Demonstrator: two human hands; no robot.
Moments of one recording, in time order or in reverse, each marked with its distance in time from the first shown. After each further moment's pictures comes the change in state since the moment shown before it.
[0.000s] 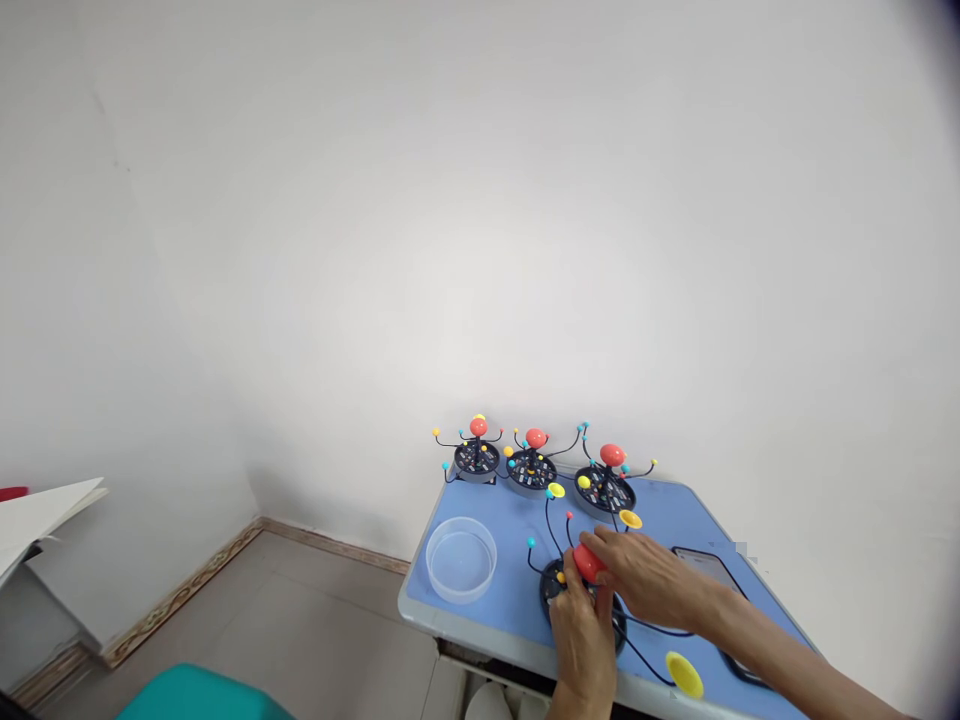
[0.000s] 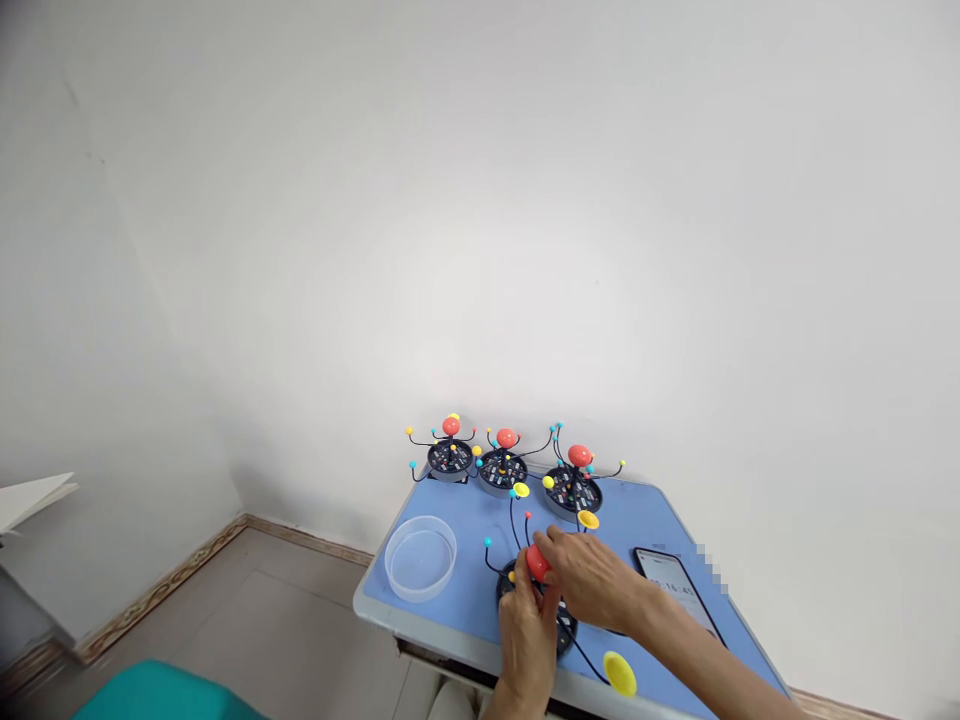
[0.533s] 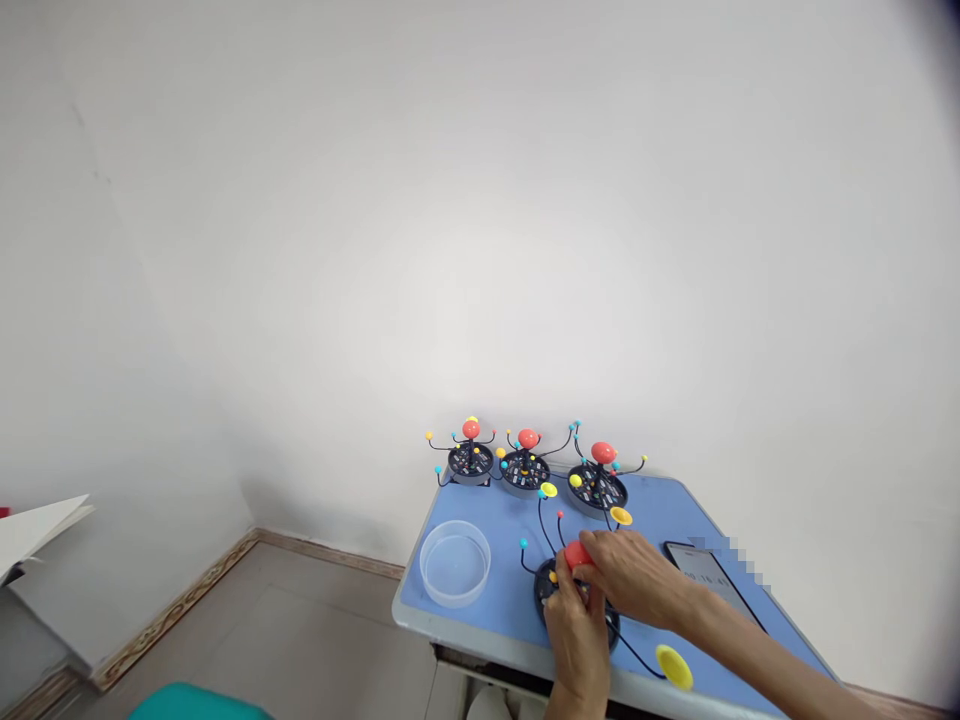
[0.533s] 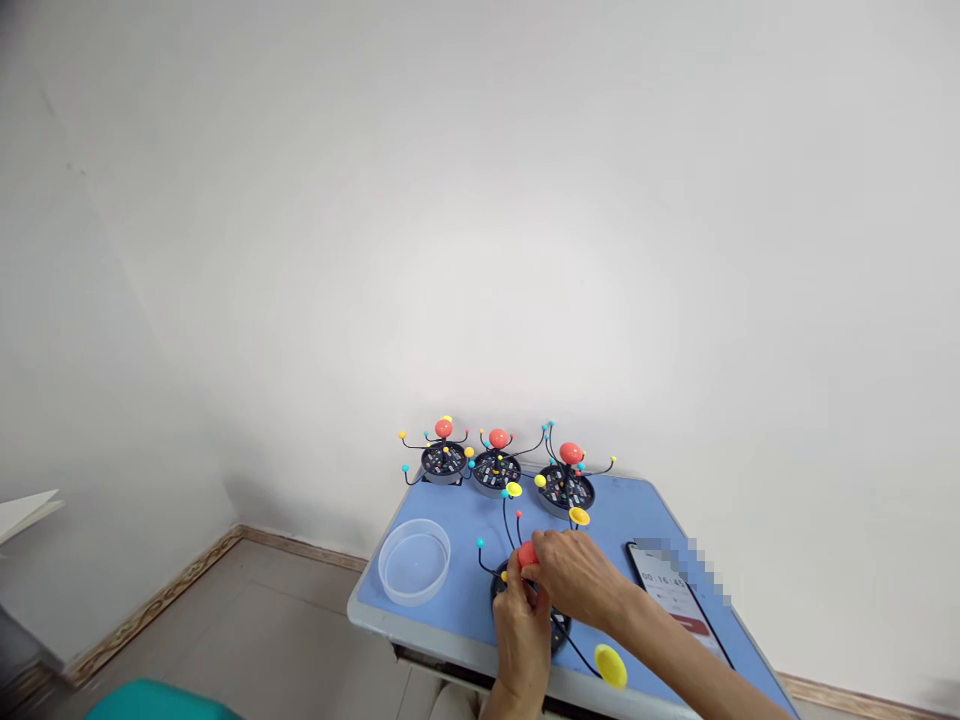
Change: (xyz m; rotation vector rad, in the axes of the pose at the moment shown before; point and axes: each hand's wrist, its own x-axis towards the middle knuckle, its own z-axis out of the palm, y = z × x) left_hand 0.002 -0.002 0.002 -0.054 0.071 -0.025; right_hand 0.002 -0.003 0.012 -0.097 0.091 0.024
